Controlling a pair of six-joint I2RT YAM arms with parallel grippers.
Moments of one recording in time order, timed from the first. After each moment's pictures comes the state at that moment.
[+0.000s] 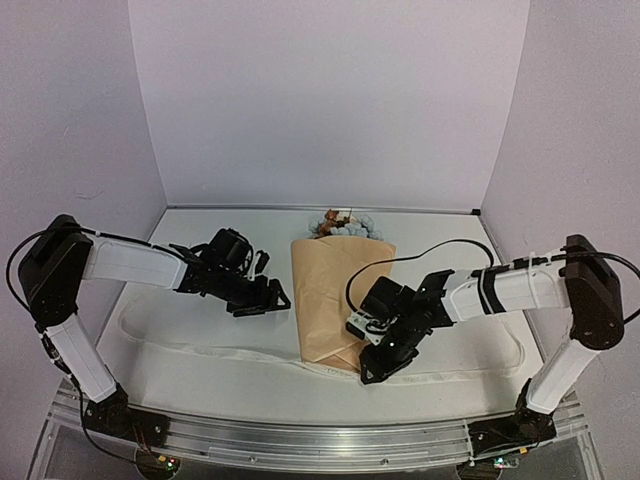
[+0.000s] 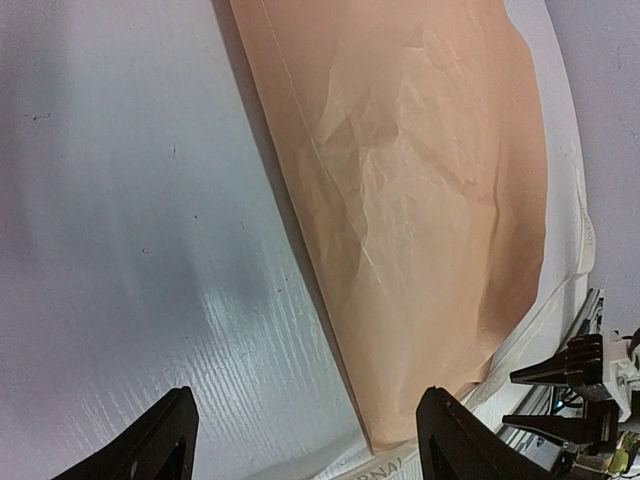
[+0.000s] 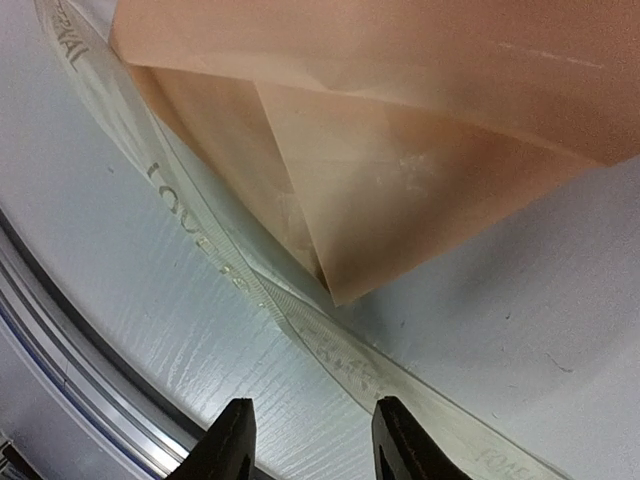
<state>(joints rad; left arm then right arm) -0.71 1.69 0.95 -0.15 0.31 -0.65 0.99 1.69 0.99 -0.63 -0.22 0.37</state>
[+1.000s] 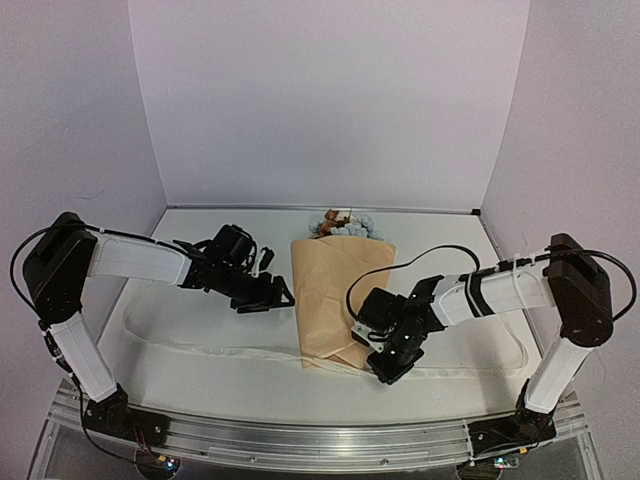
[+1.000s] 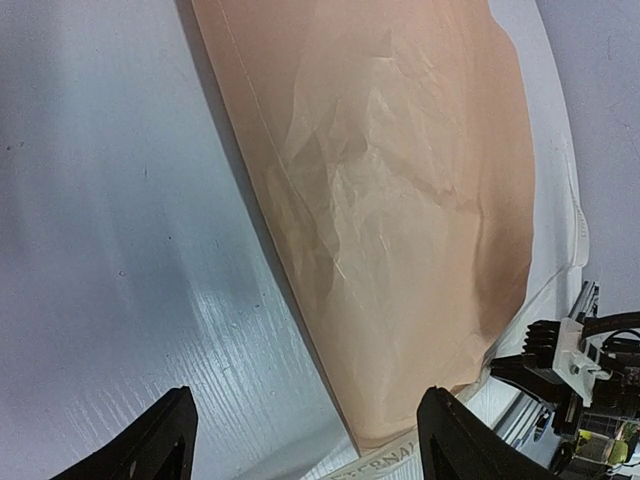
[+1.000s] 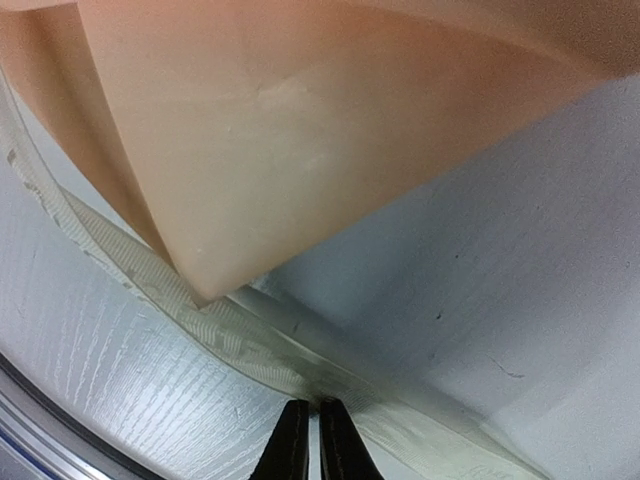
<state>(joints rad) -0.71 1.72 0.99 -0.17 0.34 -0.63 1.00 1.76 1.00 -0.69 -0.07 0.31</state>
